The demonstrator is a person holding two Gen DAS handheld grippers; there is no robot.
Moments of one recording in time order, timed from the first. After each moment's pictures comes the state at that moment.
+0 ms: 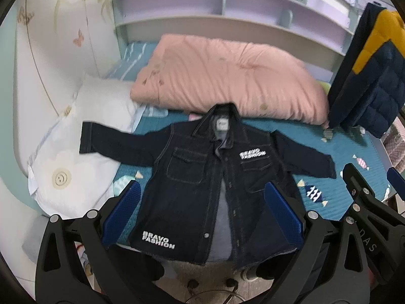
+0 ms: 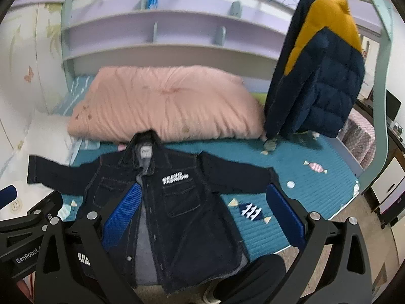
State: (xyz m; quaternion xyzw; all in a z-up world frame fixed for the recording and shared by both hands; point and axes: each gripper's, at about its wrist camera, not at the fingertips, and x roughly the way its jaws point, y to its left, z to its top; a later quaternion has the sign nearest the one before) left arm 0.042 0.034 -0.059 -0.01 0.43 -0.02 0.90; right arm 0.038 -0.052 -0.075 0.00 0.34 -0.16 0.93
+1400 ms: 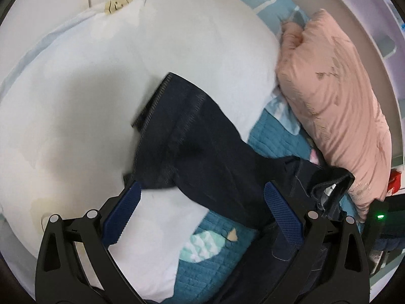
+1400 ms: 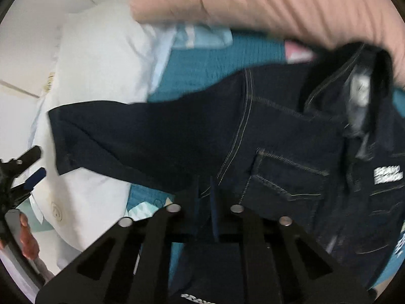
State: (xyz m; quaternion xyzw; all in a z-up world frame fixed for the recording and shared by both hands) left arm 0.298 0.436 -0.250 -0.27 0.56 0.10 0.78; right arm 0.400 0.188 -0.335 0.09 0.66 0.13 0.74
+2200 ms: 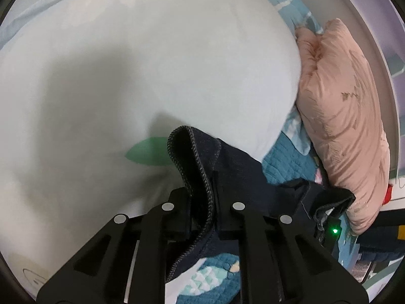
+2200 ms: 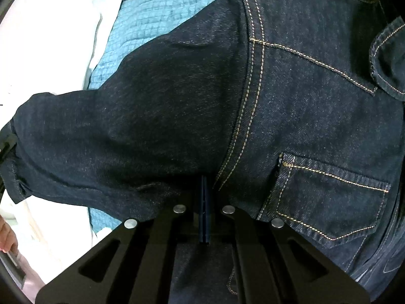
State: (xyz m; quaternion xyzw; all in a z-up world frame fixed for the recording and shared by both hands) left arm 0.344 0.462 -0.300 -0.30 0.55 0.09 0.78; right arm 0.431 0.185 -0.437 0.11 0.71 0.12 0.69
